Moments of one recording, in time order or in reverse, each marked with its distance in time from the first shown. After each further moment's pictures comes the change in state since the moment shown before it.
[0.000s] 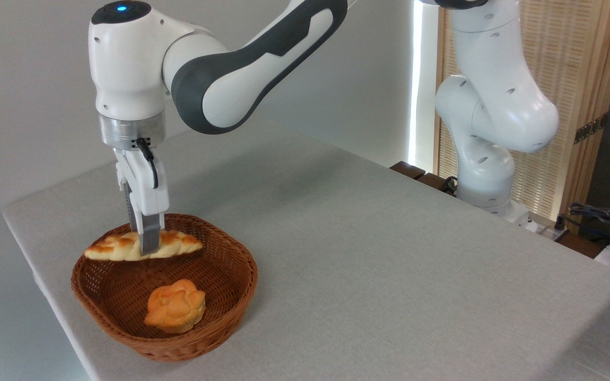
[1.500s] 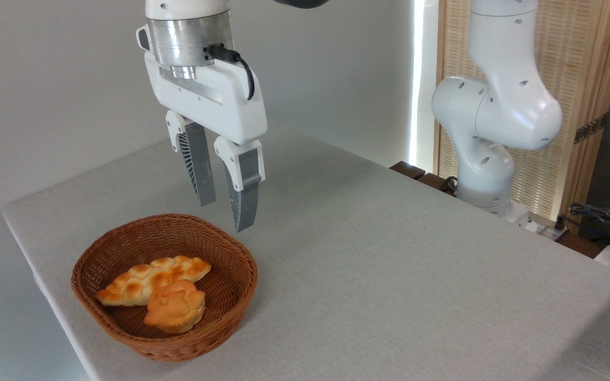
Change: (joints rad) arm 0.155 -0.229 0.089 0.061 0.157 -0.414 -0.021
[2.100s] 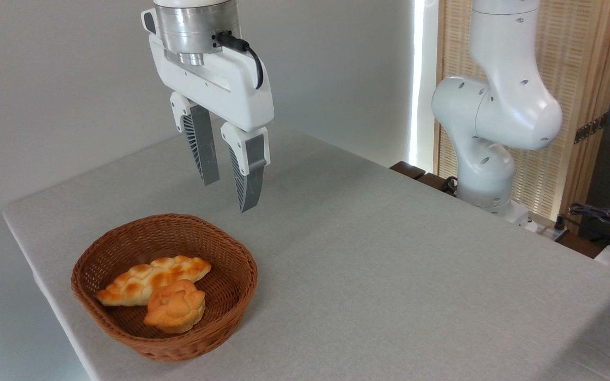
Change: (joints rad) arm -0.001 -0.028 0.002 0.002 -0.080 -0.064 0.000
